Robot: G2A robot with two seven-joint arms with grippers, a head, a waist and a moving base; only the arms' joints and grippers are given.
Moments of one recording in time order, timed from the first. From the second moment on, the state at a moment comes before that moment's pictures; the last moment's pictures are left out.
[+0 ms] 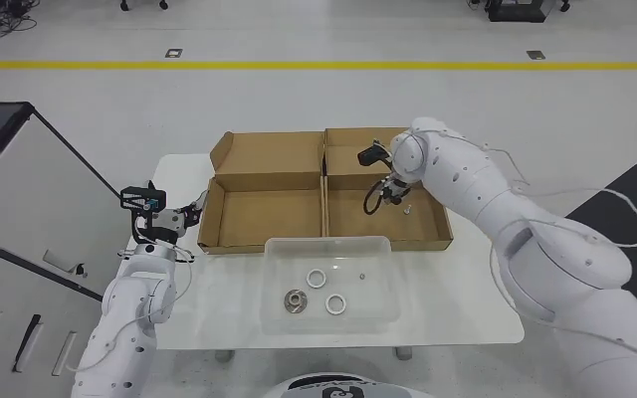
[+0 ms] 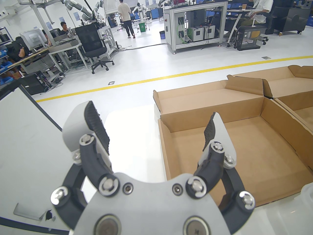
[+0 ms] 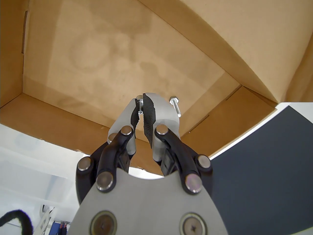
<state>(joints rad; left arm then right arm) 1.73 -1.15 -1.60 -1.80 1.33 0.00 0.00 -0.36 -1.33 0.27 -0.67 -0.41 -0.11 1.26</state>
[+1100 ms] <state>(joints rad) 1.73 -1.15 -1.60 -1.80 1.33 0.00 0.00 -0.38 -1.49 0.27 -0.39 -0.47 -0.19 1.22</state>
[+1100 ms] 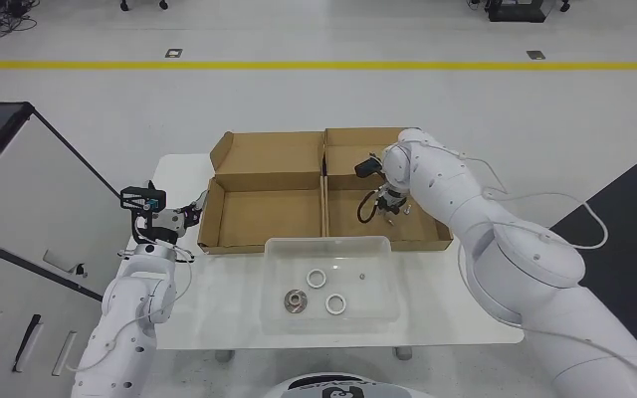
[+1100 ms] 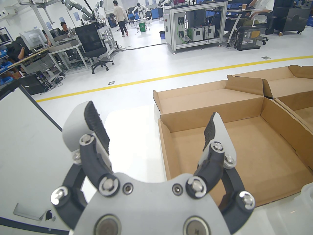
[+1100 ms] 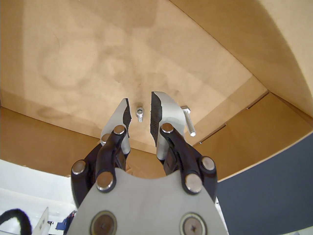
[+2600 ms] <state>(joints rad) 1.73 -1.15 -1.60 -1.80 1.33 0.00 0.00 -0.58 -1.11 0.67 -1.42 -0.55 -0.26 1.54</state>
